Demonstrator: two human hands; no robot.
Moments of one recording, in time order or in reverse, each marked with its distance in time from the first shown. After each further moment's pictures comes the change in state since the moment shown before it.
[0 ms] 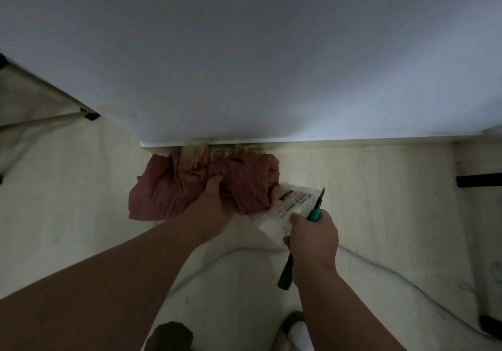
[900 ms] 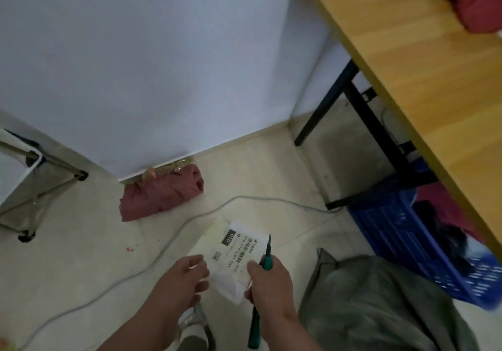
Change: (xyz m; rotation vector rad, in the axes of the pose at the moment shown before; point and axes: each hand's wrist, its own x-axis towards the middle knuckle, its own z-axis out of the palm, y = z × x) left_hand -0.472 0.224 0.013 -0.464 -0.103 -0.426; right_hand -0.357 0.033 -0.307 0.163 -0.076 0.157
